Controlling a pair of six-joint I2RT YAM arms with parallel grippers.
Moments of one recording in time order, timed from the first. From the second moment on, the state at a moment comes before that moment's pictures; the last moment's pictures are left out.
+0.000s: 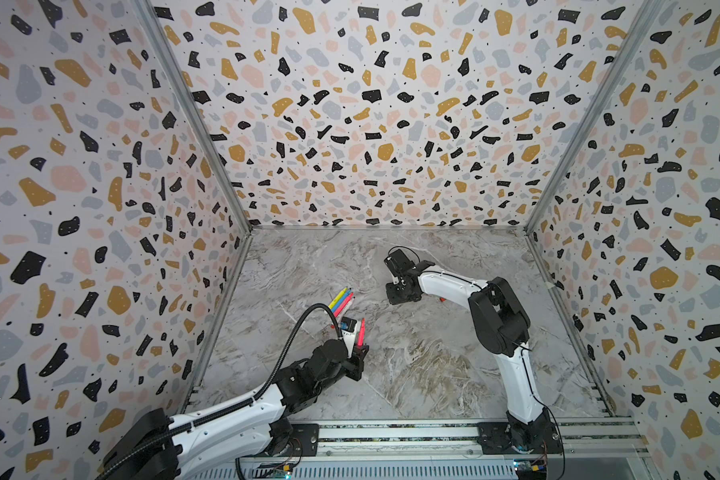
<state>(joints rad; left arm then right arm) -0.91 0.88 0.29 0.04 -0.14 -0.47 0.68 2.20 1.67 -0.64 0.05 0.36</state>
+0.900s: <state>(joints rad) -0.91 0.77 0.29 -0.01 -0.16 -0.48 0.72 2.26 1.77 -0.69 0.06 0.28</state>
